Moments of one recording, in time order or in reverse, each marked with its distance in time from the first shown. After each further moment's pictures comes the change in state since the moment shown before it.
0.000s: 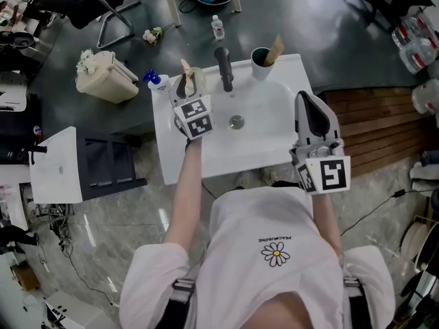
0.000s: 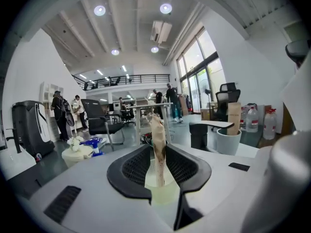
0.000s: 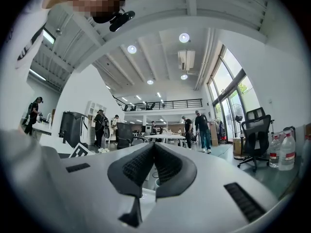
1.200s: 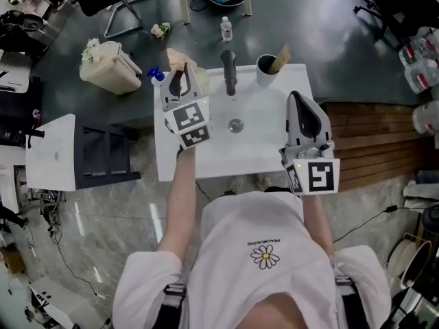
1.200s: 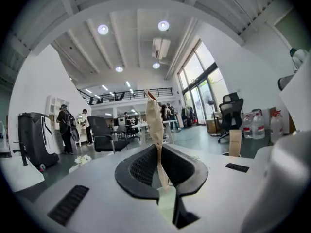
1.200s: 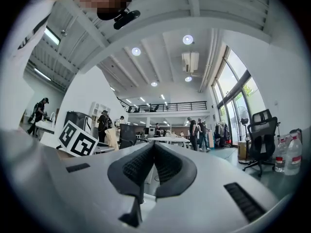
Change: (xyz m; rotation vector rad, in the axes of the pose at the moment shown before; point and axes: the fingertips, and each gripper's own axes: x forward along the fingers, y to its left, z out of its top) left arm -0.046 0.014 0.088 0.030 -0.180 0.071; right arm 0.028 0.010 0.004 -0.019 -0.031 0.045
